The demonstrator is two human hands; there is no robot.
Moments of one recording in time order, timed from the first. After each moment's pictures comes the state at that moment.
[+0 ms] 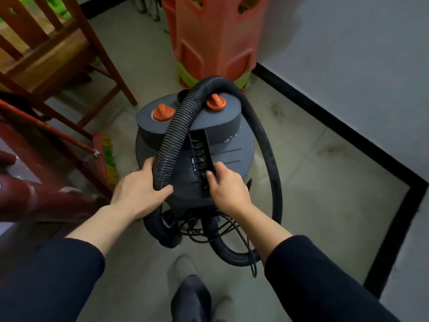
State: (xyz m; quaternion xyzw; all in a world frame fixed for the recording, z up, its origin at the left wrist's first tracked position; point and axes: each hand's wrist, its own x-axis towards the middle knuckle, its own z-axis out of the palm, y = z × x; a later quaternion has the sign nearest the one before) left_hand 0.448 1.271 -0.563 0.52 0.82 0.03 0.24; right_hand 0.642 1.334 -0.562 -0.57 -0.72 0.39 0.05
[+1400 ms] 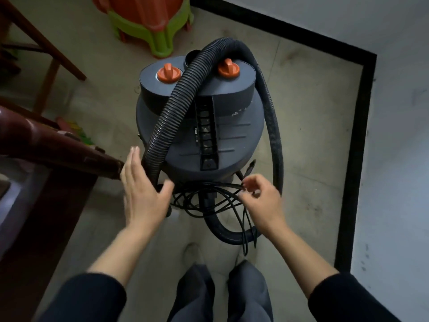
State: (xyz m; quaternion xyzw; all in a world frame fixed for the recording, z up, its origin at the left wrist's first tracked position) left_hand 0.456 1.063 -0.592 0.56 0.76 0.23 0.25; right_hand 0.682 1.036 -0.589 -0.75 -0.47 0.42 0.21
